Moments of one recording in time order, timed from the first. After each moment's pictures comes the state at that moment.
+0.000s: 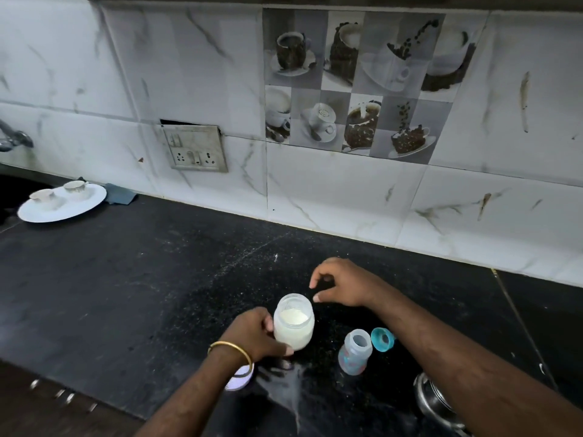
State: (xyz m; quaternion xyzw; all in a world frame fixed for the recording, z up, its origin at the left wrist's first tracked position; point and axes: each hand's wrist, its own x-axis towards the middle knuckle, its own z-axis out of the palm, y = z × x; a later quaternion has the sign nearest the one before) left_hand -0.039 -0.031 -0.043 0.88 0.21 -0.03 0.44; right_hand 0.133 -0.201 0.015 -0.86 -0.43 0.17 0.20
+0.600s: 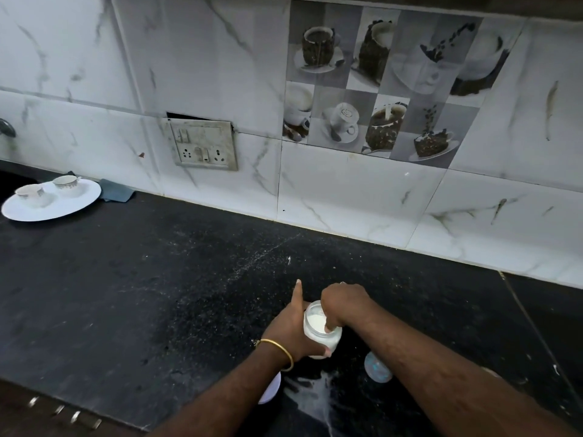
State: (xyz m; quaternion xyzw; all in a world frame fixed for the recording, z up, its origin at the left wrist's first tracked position) left_hand -0.004 -0.017 -0.064 0.86 0.10 -0.06 0.49; right_hand 0.095 -0.116 -0.011 -0.91 -0.31 0.19 -0.18
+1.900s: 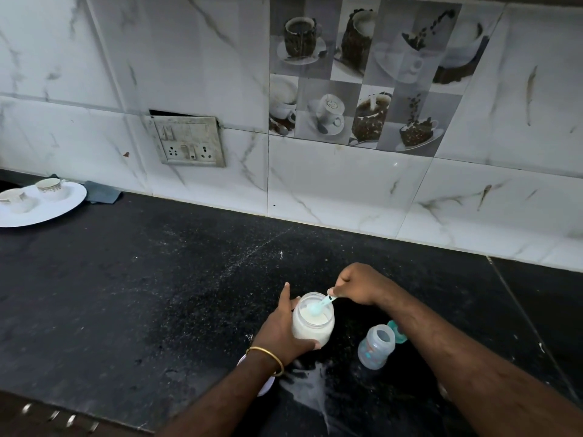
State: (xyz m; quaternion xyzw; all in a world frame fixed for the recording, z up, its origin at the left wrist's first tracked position) left_hand -0.012 -0.016 -0.094 0.86 0.09 -0.01 0.50; right_hand 0.115 -0.171 0.010 -0.94 -0.19 0.23 0.18
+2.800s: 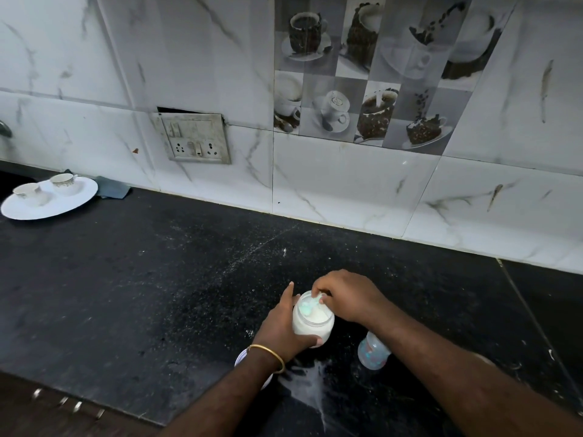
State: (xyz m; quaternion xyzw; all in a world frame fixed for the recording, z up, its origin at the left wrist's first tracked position) left_hand -0.012 -0.025 -0.093 0.86 0.13 0.01 0.49; right_hand 0.092 -0.164 -0.003 -0.91 -0.40 0.10 0.07
